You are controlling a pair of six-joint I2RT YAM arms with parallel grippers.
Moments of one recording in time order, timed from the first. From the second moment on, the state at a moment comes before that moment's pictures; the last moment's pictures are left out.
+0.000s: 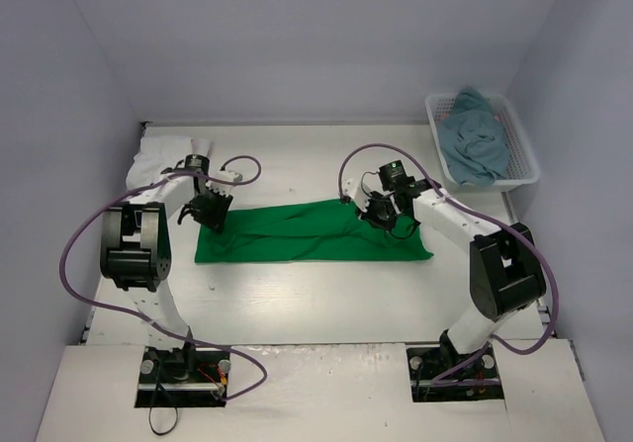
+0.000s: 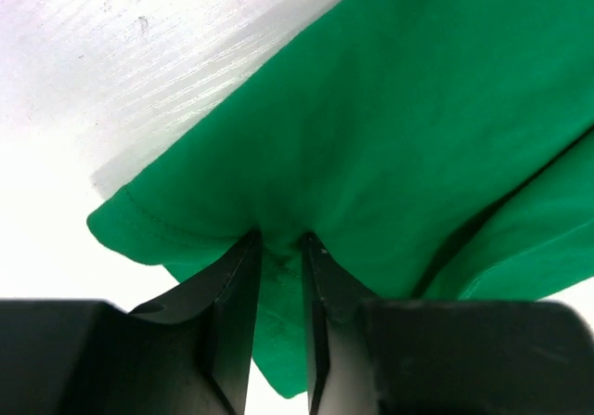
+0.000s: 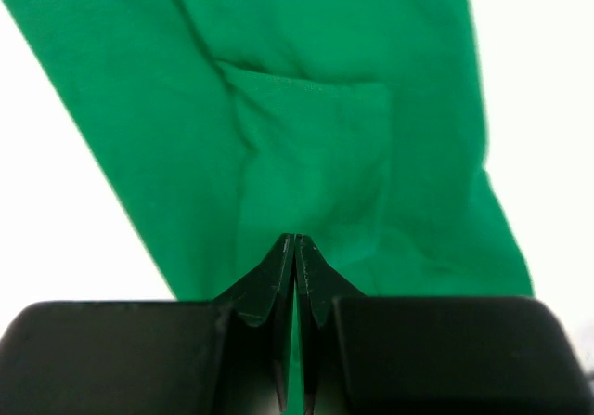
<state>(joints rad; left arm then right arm) -0.03 1.85 1.25 -0.71 0.23 0.41 0.39 1.64 1.07 -0.55 -0.29 -0.81</state>
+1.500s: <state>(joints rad) -0.15 1.59 0.94 -0.82 0.25 0.56 0.36 2.40 1.94 -0.42 -0.11 -0.58</state>
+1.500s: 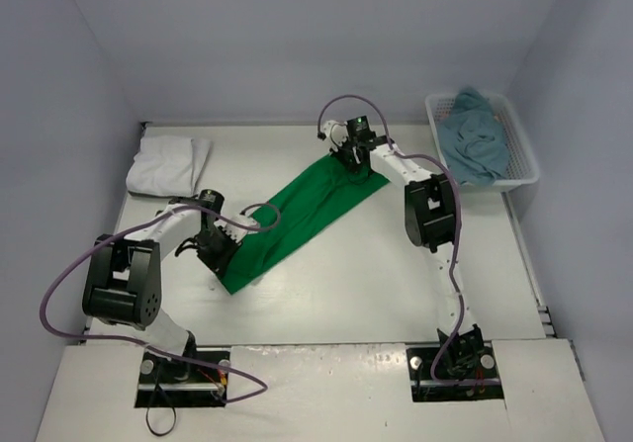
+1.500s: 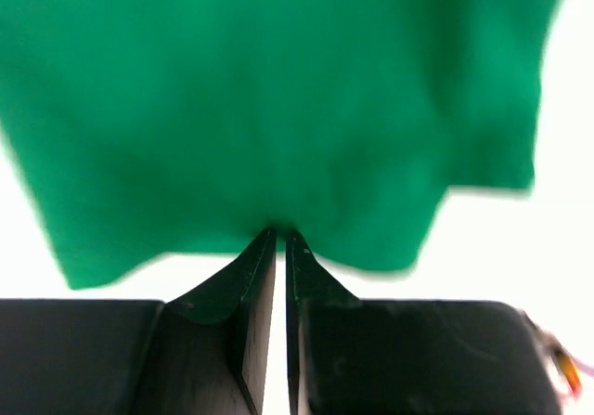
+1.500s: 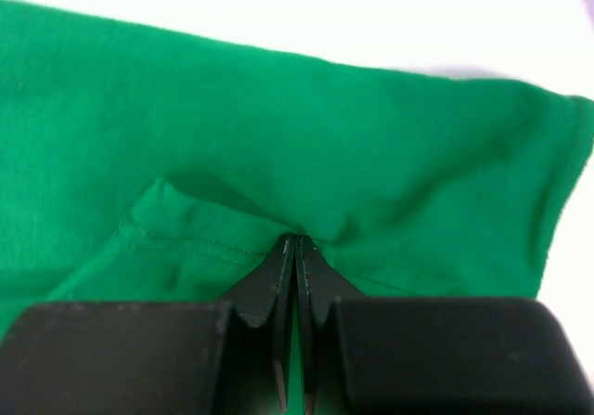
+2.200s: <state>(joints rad) -0.33 1.49 1.02 -1.04 0.24 0.55 0.40 2.33 1.83 -0.33 -0.06 -0.49</state>
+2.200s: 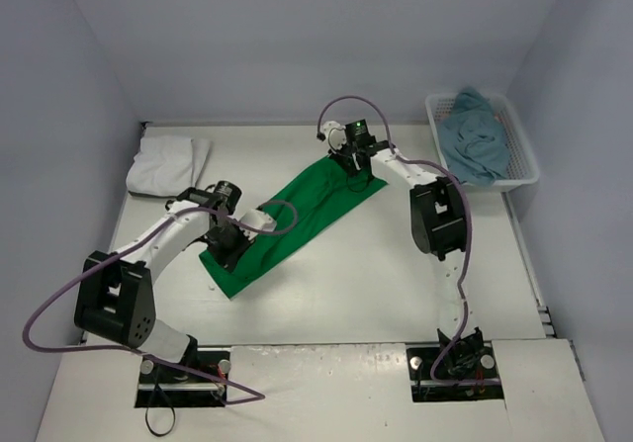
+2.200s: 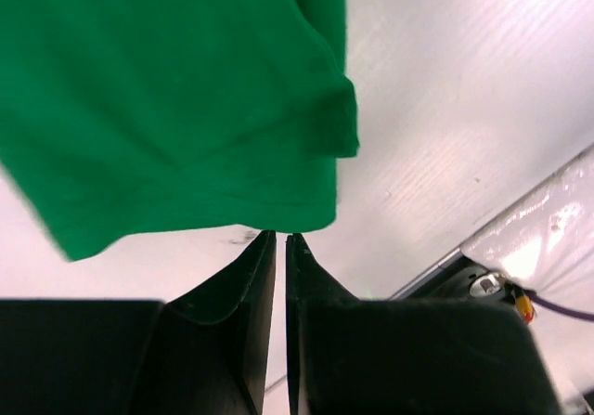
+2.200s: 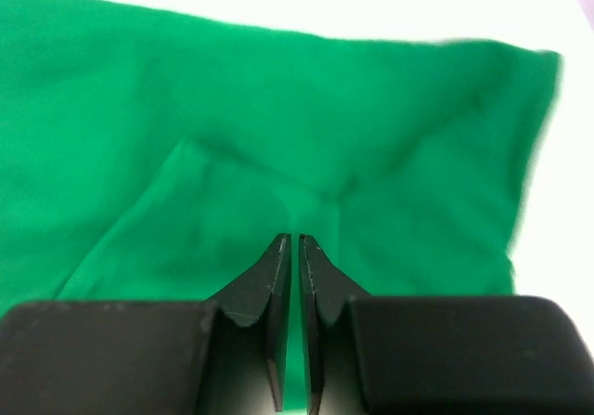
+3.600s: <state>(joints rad) -0.27 1.75 1.11 -0.75 0.27 0.51 0.43 2.22 1.65 -0.40 -0.10 -0.44</state>
